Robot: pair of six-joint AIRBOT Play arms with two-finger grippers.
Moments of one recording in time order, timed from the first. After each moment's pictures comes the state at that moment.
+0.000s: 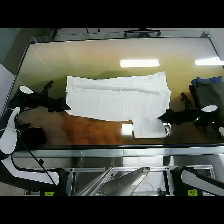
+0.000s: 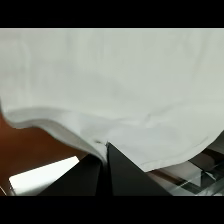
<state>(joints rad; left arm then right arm) 0.26 -1.62 1.22 0.94 -1.32 -1.16 -0.32 -1.28 0.70 -0.66 1.10 0.98</state>
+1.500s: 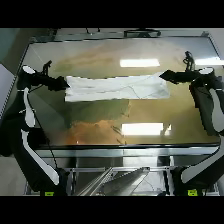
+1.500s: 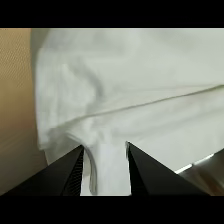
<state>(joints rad) 0.26 -2.12 2.04 0.94 -1.41 -1.25 -0.29 -1.89 1.60 -0.65 0.96 0.94</state>
